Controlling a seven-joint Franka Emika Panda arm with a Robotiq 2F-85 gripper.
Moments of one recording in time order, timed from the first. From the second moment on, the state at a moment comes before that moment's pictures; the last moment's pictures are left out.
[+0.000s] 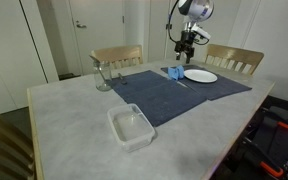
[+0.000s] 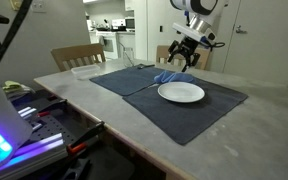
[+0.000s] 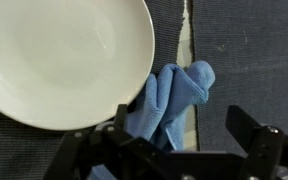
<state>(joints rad) -0.36 0.81 0.01 -1.36 0.26 1.82 -0.38</state>
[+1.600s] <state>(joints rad) -0.35 0.80 0.07 -1.60 0.25 2.25 -0.70</state>
